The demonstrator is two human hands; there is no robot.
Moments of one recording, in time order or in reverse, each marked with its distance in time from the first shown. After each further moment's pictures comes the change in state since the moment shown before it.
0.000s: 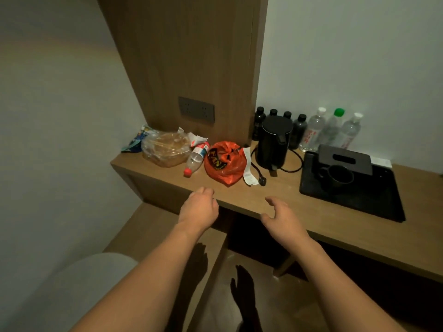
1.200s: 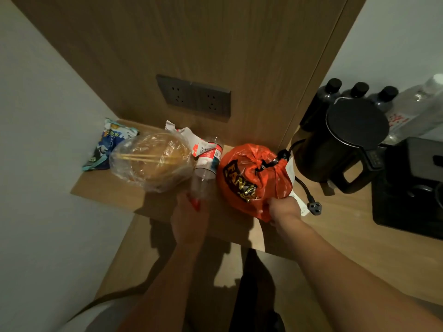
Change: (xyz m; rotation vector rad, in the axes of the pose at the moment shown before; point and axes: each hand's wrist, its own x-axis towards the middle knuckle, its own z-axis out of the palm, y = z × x) left_hand 0.239 -0.135 0.071 -0.433 0.112 -0.507; right_hand 0.316 -0.045 0.139 0.470 0.058 0.801
